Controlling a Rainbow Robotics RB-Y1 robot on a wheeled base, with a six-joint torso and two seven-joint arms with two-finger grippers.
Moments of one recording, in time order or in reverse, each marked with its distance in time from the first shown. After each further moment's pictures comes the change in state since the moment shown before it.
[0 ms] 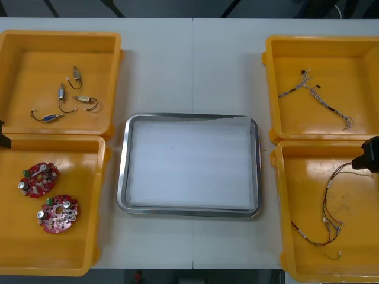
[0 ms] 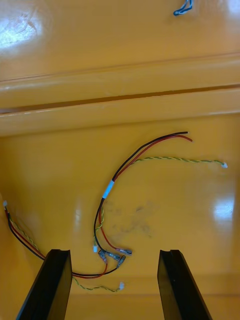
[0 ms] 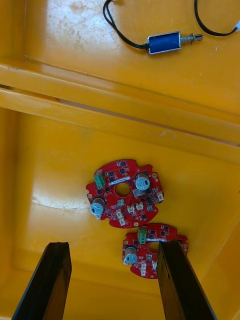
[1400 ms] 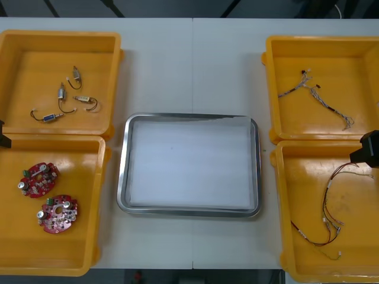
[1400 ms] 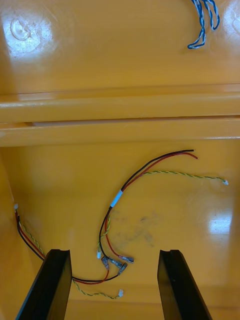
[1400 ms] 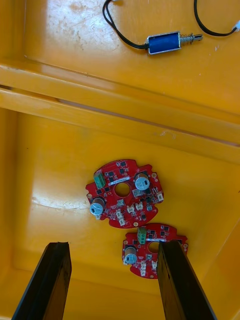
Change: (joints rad) right arm -0.024 -0.001 -0.001 -0.031 0.001 -0.002 0.040; left arm 0.000 0.000 0.000 0.000 0.000 0.000 0.000
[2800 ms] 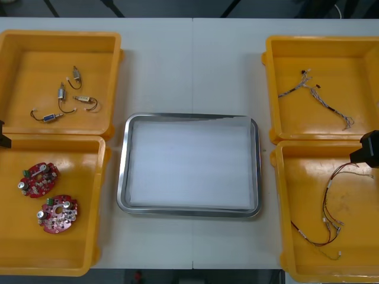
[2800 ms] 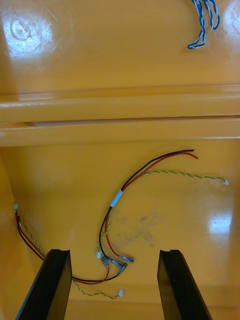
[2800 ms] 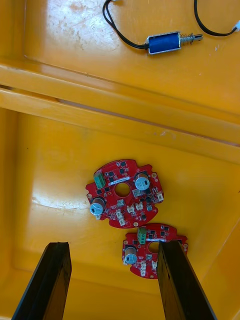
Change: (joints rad) right arm 0.000 0.000 0.000 0.000 0.000 0.000 0.000; left arm 0.000 0.000 0.000 0.000 0.000 0.000 0.000
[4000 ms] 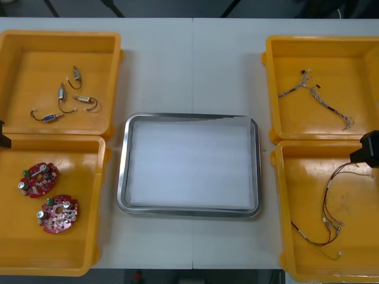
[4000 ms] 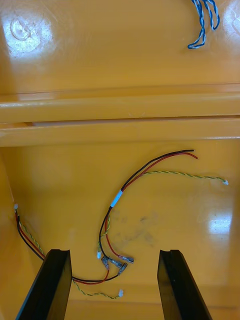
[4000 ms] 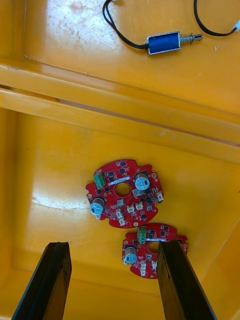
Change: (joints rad) right arm 0.000 0.000 0.000 0.000 0.000 0.000 0.000; left arm 0.000 0.000 0.000 0.000 0.000 0.000 0.000
